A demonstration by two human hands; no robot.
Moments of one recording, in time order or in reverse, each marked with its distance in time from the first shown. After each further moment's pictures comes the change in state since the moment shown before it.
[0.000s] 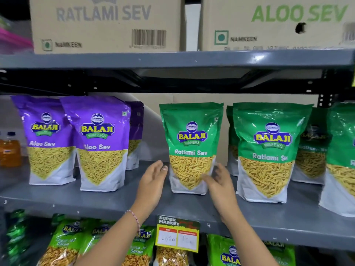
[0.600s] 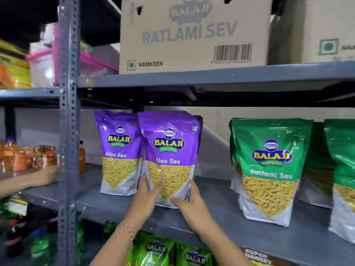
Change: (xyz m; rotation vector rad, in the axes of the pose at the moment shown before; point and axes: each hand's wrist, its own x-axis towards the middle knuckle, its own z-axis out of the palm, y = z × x) left_hand 0.050 -0.014 -0.211 0.263 0.193 -0.076; right_hand -0.043 0.002 0.237 -0.105 -0.506 0.050
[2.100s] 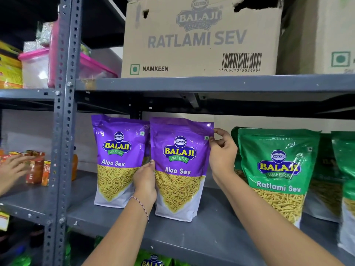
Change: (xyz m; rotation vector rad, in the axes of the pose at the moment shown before) left_hand 0.091 0.037 0.014 -0.601 0.257 -0.200; right_hand 0.105 -0.099 -0.053 0.255 0.639 -0.463
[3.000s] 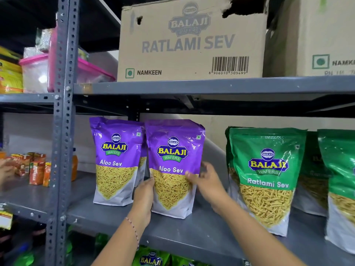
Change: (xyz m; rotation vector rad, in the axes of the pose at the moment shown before) left_hand 0.014 -0.067 -0.037 0.159 -0.154 -0.040; right_hand -0.054 0.030 -0.044 -0.053 -0.461 0.450
